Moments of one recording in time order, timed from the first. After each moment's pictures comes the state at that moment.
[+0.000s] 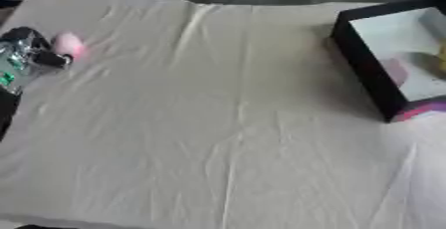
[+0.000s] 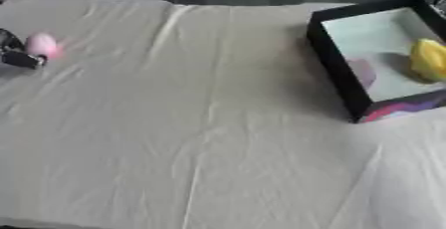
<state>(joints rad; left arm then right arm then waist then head) -0.83 0.67 0.06 -0.59 -0.83 0.30 -0.18 -0.57 -0.67 0.18 -1.57 -0.11 0.36 -0.11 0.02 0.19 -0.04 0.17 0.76</state>
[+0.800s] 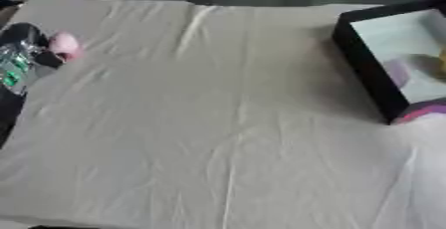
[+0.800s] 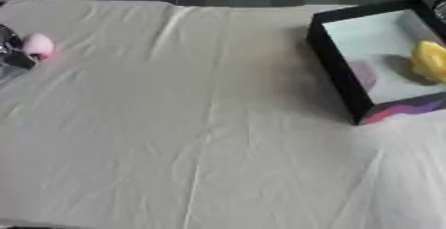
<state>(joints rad) -0.83 0.67 0.06 -0.60 -0.77 0.30 -0.02 -0.56 -0.67 0.18 -1.57 -0.11 0.36 -0.10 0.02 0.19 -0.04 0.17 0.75</state>
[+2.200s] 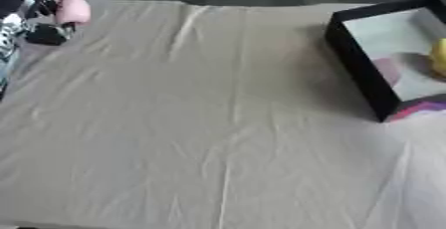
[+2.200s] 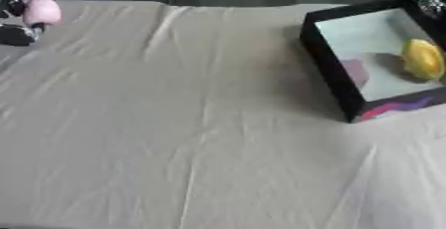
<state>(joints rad) -0.66 0.72 -0.05 -1.18 -0.53 0.16 -0.15 -0.57 -0.68 0.17 -1.66 -0.14 0.35 -0.11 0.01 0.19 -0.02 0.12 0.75</state>
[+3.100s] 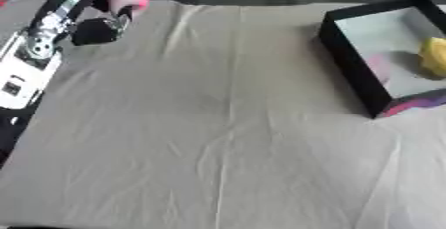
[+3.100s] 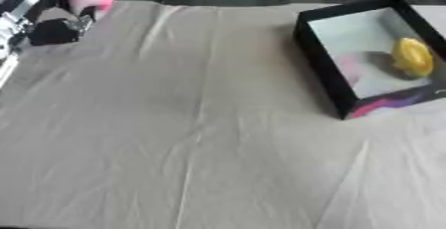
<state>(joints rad) -0.60 0.59 -0.14 -1.48 -0.22 0.10 -0.15 -0.73 -0.71 0.24 -1.98 0.00 0.37 0.12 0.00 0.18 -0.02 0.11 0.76</state>
